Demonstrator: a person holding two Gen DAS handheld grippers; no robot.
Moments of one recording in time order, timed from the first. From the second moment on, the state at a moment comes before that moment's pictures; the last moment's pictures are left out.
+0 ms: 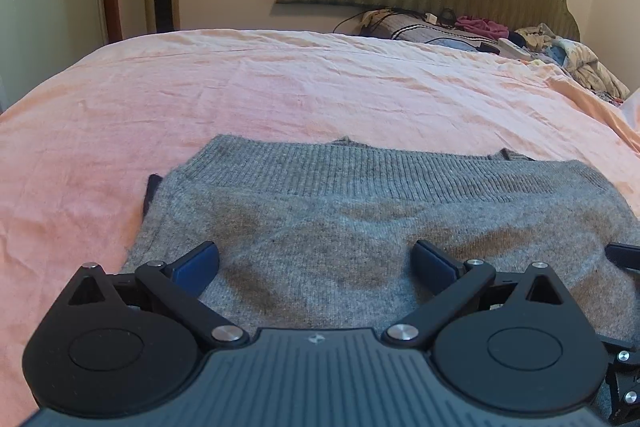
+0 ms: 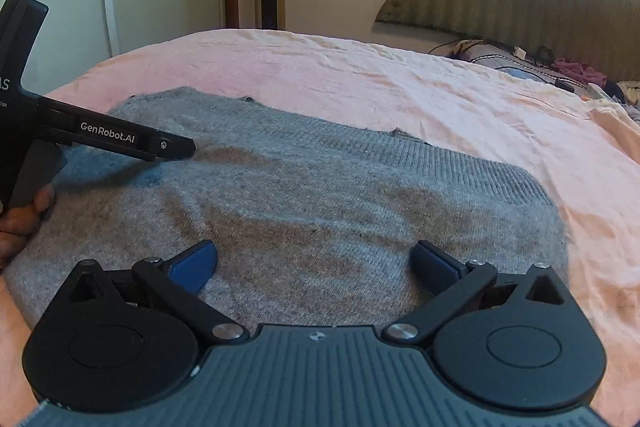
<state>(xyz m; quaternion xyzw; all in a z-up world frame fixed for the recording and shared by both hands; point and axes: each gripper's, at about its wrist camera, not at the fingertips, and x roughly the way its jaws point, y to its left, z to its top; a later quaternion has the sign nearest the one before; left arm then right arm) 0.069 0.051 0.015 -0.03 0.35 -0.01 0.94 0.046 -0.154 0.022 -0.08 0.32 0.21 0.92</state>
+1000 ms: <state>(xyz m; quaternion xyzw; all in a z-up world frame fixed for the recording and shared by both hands) -0.025 0.045 0.022 0.03 0.37 -0.04 0.93 -0.033 -0.196 0.033 -0.06 0.37 0.20 0.90</state>
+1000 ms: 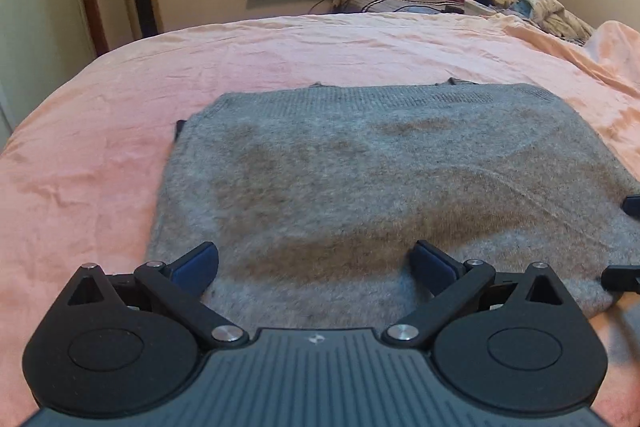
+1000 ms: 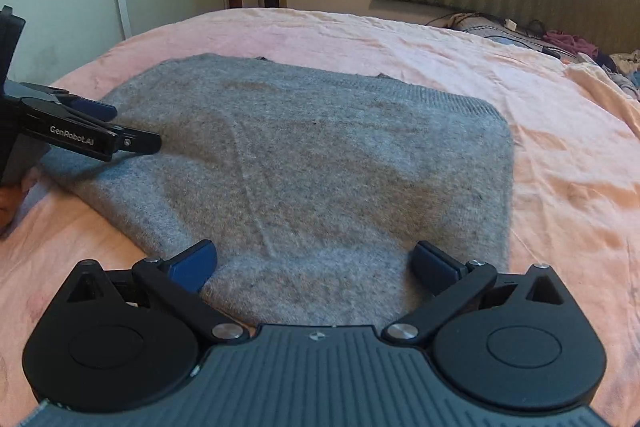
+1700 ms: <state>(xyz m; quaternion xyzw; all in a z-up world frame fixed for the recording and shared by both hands) -0.099 0.143 0.012 -0.44 0.30 0.05 0.85 -0.020 -0.138 0.022 -0.07 0.33 0.24 0.91</state>
